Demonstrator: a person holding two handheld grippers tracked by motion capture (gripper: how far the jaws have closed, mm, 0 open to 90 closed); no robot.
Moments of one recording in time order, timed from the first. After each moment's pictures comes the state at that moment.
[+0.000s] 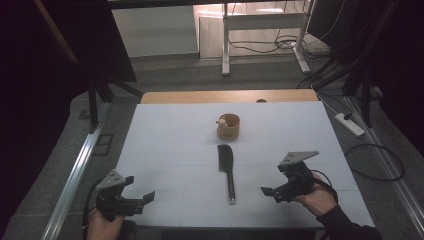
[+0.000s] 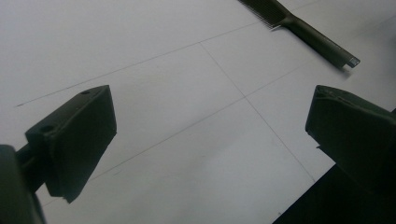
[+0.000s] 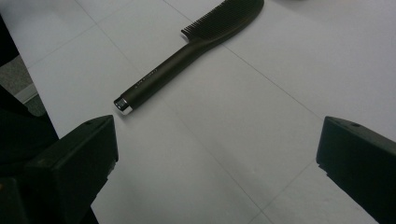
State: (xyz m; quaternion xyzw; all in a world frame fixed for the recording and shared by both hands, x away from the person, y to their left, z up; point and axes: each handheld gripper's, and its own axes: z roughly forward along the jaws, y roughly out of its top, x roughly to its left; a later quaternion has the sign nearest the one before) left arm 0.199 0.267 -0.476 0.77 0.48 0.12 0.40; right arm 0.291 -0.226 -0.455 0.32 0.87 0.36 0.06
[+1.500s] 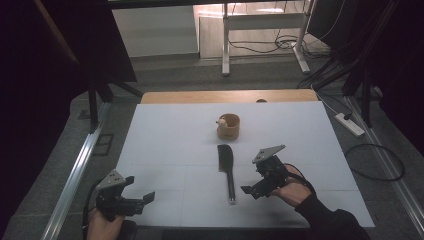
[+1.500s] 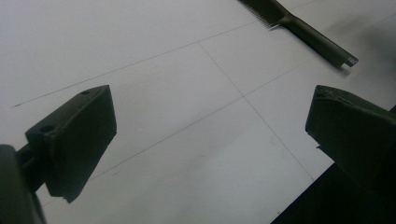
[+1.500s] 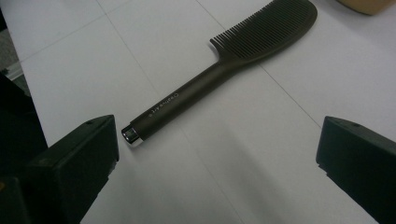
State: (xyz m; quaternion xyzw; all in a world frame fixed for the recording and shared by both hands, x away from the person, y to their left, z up) left arm 0.200 0.268 -0.476 0.77 0.47 0.12 0.40; right arm 0.310 -0.166 -0.466 0.27 0.91 0.32 0.05
